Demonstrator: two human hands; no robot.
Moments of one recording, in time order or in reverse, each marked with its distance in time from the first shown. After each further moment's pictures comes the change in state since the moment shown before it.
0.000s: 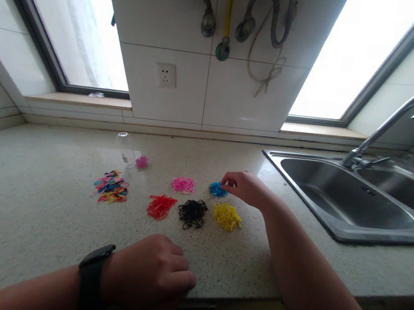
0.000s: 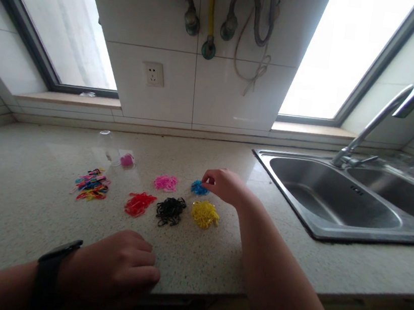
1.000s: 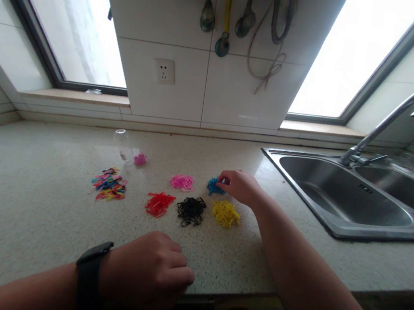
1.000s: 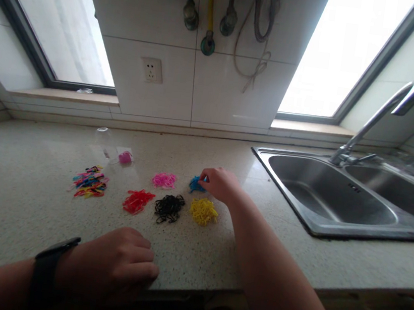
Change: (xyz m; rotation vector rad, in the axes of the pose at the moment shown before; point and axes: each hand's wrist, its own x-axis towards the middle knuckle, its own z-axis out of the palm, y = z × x) left_hand 0.000 0.001 -0.001 -0.010 0.030 0.001; right_hand 0.006 -0.002 0.019 -0.147 0.007 0.119
